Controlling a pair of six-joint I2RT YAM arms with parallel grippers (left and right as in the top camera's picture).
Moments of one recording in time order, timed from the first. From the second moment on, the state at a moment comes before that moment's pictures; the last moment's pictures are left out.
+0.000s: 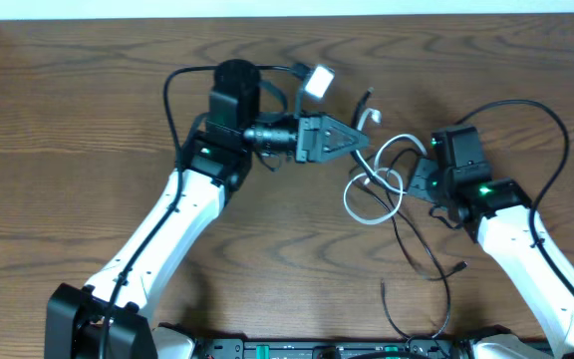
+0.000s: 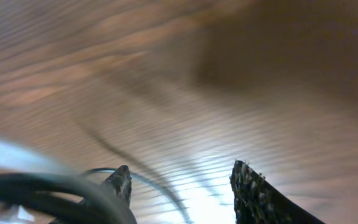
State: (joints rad) left arm -0.38 1.51 1.13 0.11 1.23 -0.74; right arm 0.23 1.33 0.86 -0.59 0.11 0.60
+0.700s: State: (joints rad) left arm -0.01 1.51 1.14 -0.55 0.57 -0.28; right arm -0.18 1.34 0.86 -0.59 -0.15 0.52
